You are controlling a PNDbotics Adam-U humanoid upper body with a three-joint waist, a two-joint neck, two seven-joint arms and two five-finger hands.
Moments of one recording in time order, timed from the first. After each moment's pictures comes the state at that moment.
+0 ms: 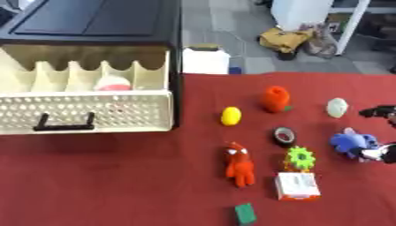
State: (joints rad) left arm -0.62 0.51 -0.10 -1.99 -0.10 0.08 0.44; right arm -0.30 -1.06 0.03 -1.42 0.46 -0.03 0.28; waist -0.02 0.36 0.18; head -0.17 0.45
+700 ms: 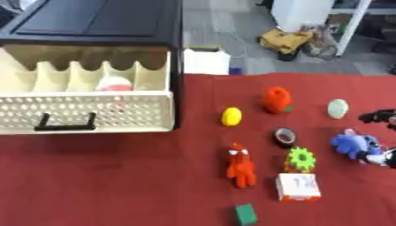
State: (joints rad) left arm -0.62 0.51 -0.10 -1.99 -0.09 0.08 0.44; right arm -0.30 -1.06 0.01 -1.43 0.46 -0.04 0.29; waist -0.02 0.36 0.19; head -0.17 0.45
